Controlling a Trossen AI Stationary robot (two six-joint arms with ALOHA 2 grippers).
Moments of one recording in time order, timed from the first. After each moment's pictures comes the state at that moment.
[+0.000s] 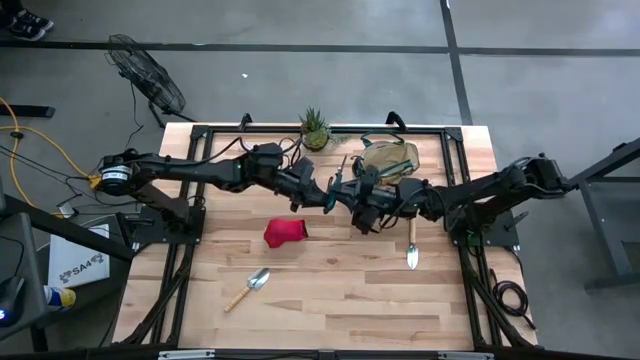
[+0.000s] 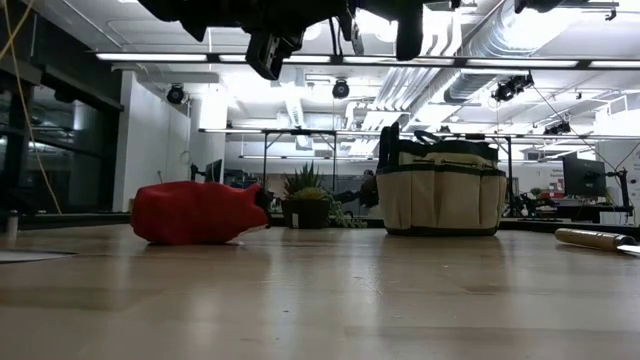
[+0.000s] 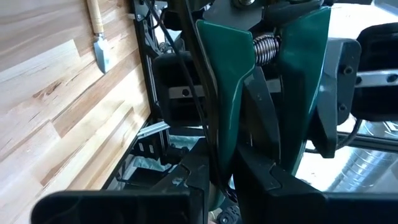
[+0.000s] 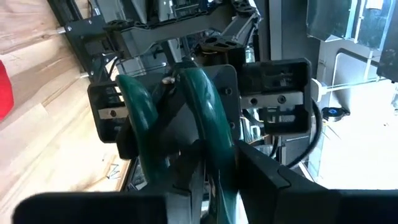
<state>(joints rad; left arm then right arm) 0.15 1.44 0.98 0.33 0.46 -1.55 0.12 1.38 0.81 0.65 0.31 -1.35</state>
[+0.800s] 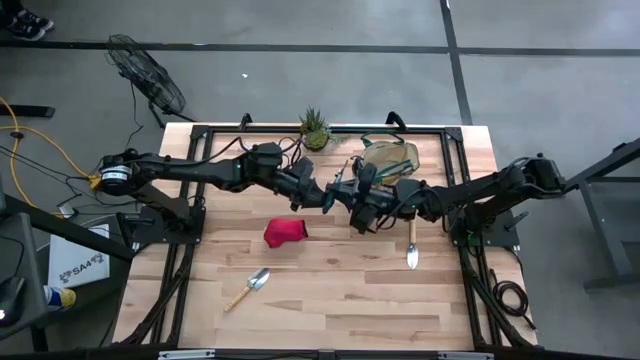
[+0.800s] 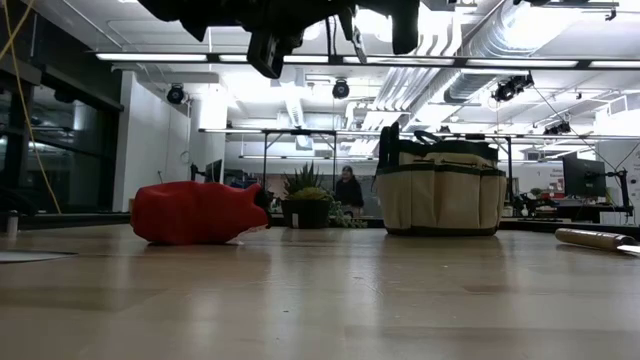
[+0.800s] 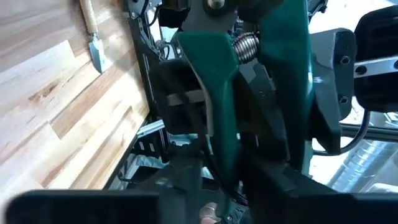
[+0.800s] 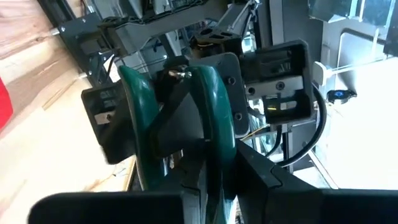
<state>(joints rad) 0.15 1.44 0.98 0.34 0.48 -1.52 0.14 1.39 0.85 0.61 0.37 -1.28</state>
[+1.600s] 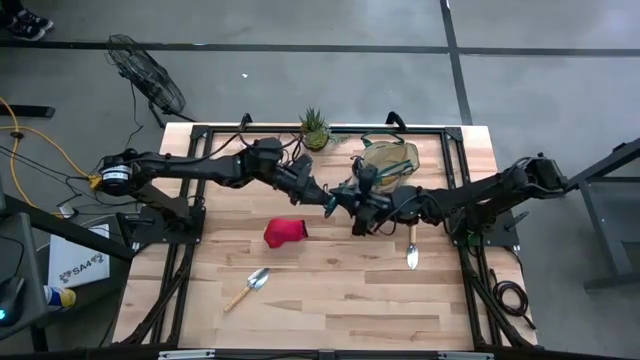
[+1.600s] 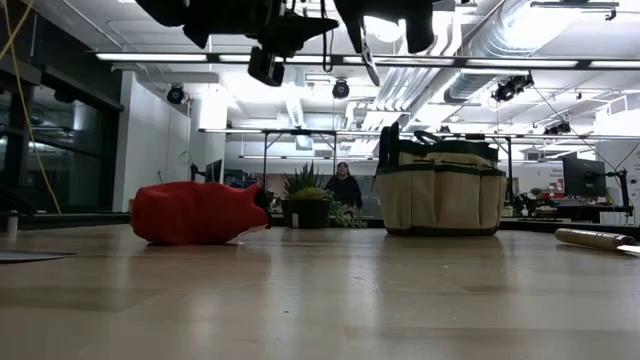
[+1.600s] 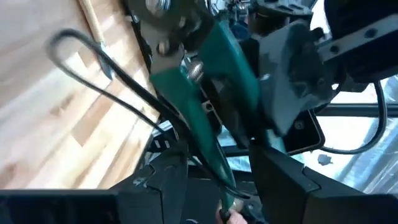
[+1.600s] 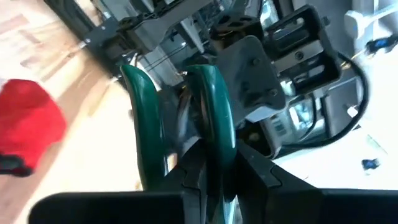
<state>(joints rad) 0.20 1.44 0.98 0.31 0.57 -1.38 0.18 1.38 0.86 0.47 0.46 -1.01</state>
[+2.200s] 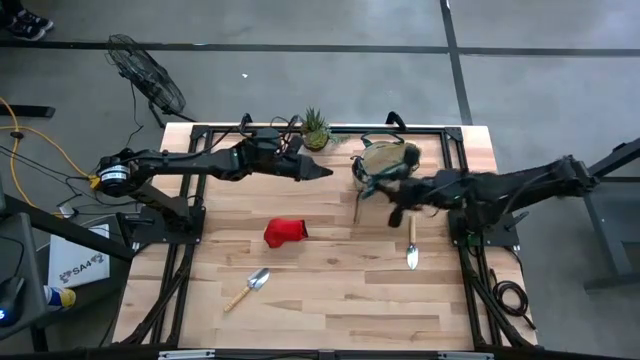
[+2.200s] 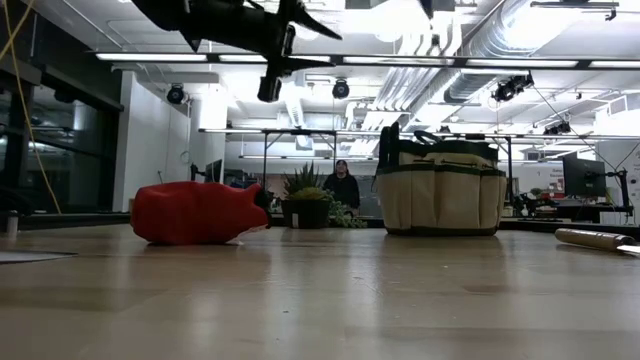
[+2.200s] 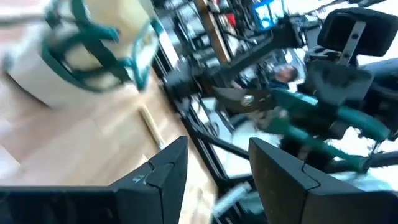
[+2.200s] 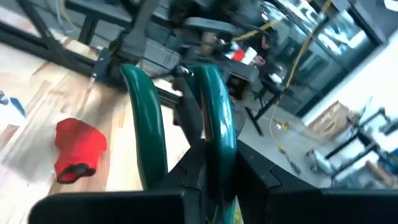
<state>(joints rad) 0.28 1.43 0.98 0.26 0.28 -1.07 0.17 0.98 0.85 -0.02 0.50 -0.46</state>
